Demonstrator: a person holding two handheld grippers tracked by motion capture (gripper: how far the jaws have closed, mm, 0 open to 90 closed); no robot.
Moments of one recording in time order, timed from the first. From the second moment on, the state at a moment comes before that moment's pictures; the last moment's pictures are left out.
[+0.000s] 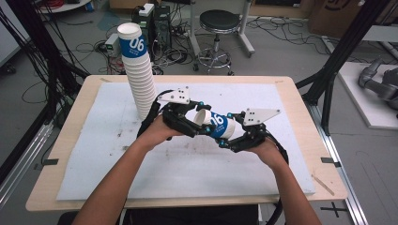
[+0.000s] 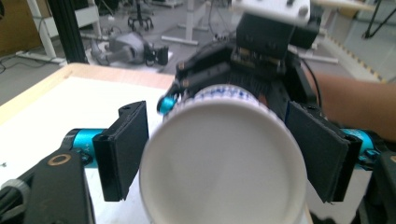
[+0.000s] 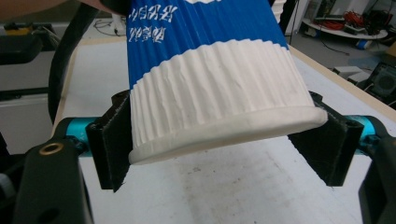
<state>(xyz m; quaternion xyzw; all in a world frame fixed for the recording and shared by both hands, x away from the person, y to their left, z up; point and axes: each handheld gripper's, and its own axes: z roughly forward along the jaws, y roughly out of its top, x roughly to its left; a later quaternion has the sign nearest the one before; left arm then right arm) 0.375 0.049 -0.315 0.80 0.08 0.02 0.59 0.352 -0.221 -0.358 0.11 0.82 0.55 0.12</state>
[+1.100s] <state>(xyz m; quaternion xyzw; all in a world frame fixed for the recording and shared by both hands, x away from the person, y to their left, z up) 0.368 0.062 -0.347 0.80 0.07 -0.02 0.60 0.350 -0.217 -0.363 0.07 0.85 0.51 0.09</state>
